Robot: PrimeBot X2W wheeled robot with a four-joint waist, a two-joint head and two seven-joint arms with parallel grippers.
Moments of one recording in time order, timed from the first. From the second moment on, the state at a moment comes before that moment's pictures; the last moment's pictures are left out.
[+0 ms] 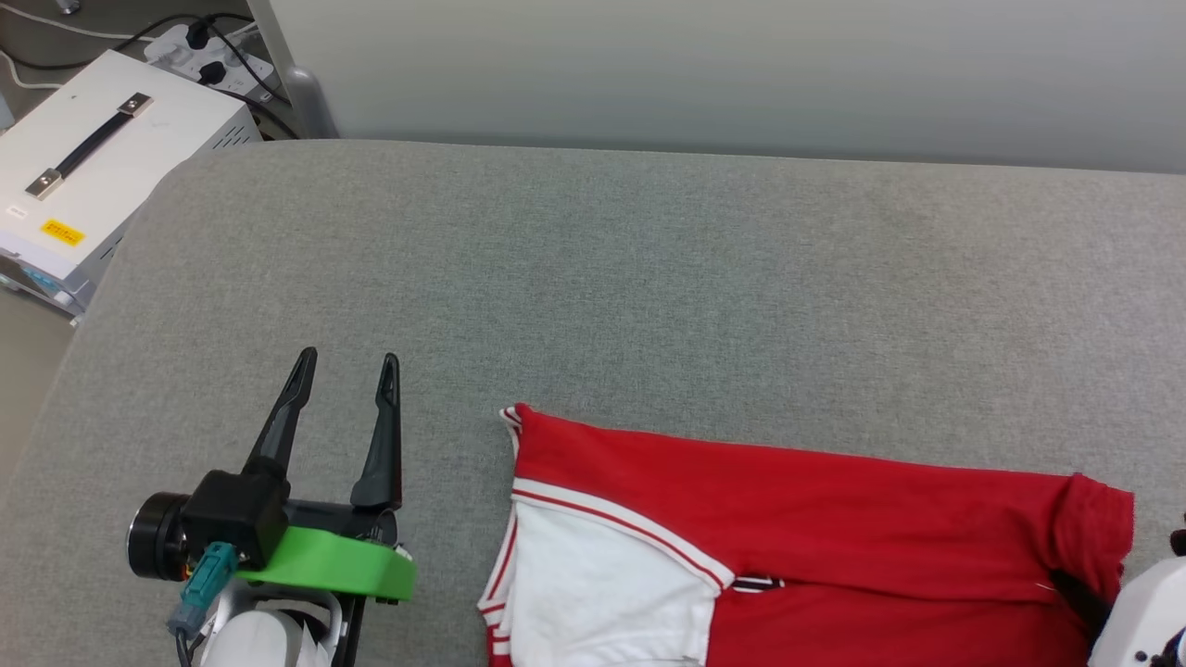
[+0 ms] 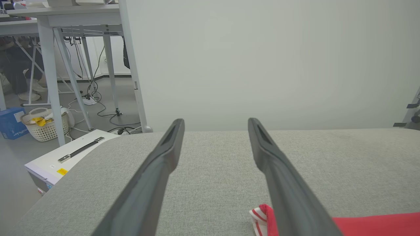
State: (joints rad) left arm -0.04 0.13 -0.05 -0.04 -0.16 -0.13 -0.26; right arm 0.00 -0.41 -0.01 0.34 0.76 0.13 0.43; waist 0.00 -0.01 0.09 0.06
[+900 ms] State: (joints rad) left arm -0.02 0.11 -0.04 -0.02 -0.16 -0.13 -0.26; right arm 0.03 -0.39 -0.10 0.15 0.64 0.13 0.49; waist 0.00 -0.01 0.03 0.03
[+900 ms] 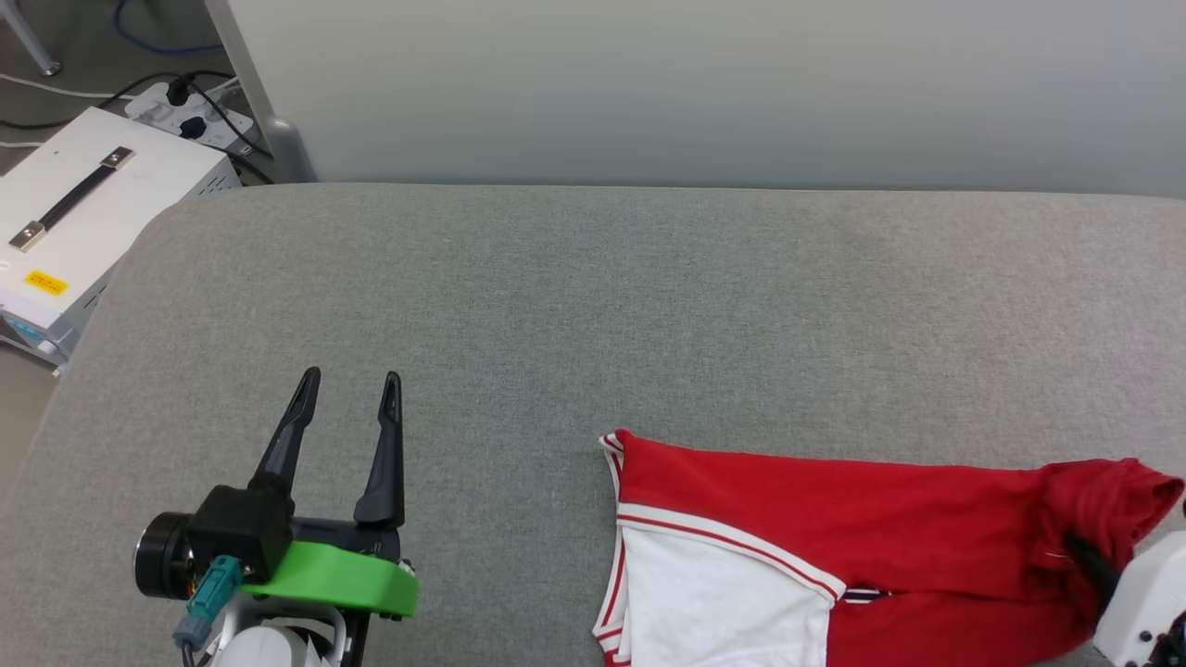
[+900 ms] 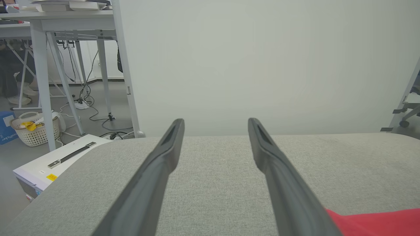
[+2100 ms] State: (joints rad) left arm 0.00 0.13 -0.04 -0.01 -0.18 -0.13 -0.26; right arm -0.04 -0.05 0.25 0.14 0.61 0.13 0.49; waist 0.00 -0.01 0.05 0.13
